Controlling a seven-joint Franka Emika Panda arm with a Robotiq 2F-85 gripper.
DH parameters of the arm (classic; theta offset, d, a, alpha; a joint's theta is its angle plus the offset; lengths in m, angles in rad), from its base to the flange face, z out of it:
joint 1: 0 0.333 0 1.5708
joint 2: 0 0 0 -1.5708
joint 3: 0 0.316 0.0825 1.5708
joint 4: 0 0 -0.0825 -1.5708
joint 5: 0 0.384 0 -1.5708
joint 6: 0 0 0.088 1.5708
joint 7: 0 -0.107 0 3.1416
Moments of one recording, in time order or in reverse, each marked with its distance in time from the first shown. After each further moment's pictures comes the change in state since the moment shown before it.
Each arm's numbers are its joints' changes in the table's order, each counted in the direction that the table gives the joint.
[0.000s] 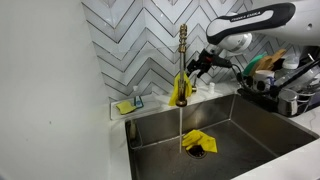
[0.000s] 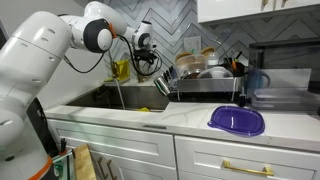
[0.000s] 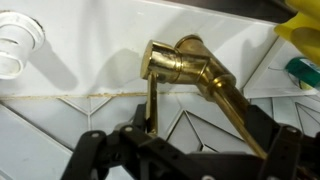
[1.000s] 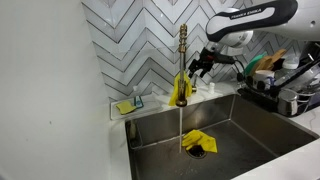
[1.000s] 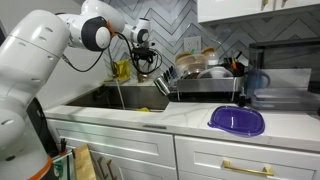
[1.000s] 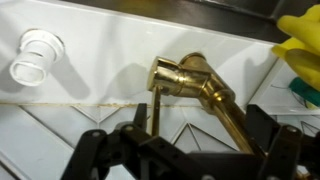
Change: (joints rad) arm 0.014 0.021 -0.012 0.021 -0.087 0.097 -0.038
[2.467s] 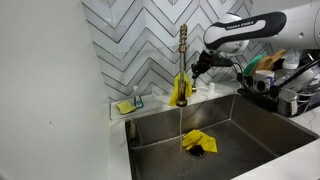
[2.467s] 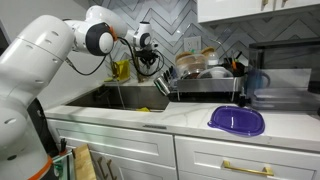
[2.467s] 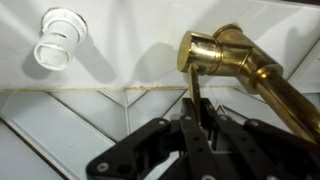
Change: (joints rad) arm 0.032 -0.061 -0.040 0.045 -0.052 -0.129 -0.089
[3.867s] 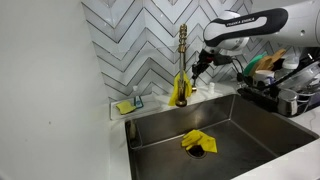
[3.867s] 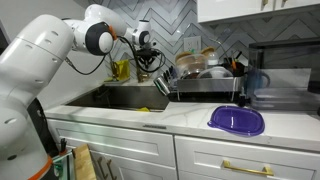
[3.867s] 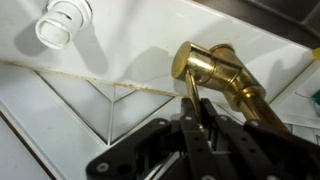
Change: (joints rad) arm 0.002 0.005 0.013 0.021 -0.009 0.075 0.204
